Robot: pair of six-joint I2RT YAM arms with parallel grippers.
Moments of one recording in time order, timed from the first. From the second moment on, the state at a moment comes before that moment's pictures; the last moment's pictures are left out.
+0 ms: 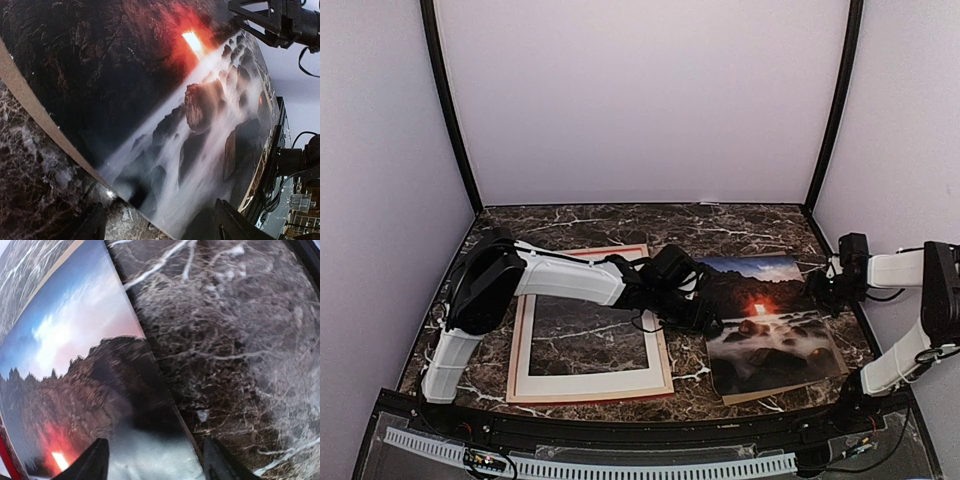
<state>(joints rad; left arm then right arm) -1.04 2.26 1.65 -0.21 0.34 -0.66 -0.13 1.45 0.65 -0.26 -0.21 0.37</state>
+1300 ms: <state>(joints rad) -0.94 2.20 1.49 -0.05 0.24 -0.86 0.03 1.34 0.54 -0.24 -0.24 0.47</state>
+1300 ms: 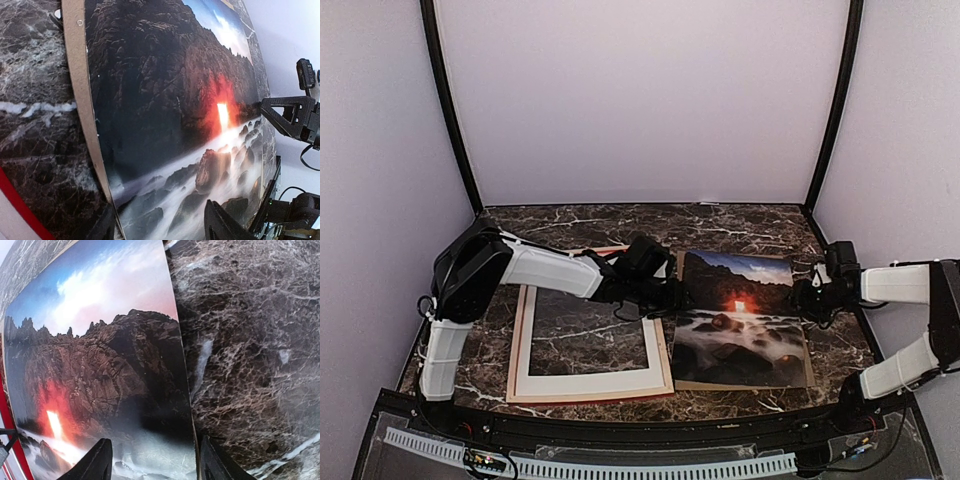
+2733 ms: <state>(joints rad) -0.98 2.17 1.49 -0.12 0.13 -0.76 0.28 1.16 0.50 -0.45 0.00 0.61</state>
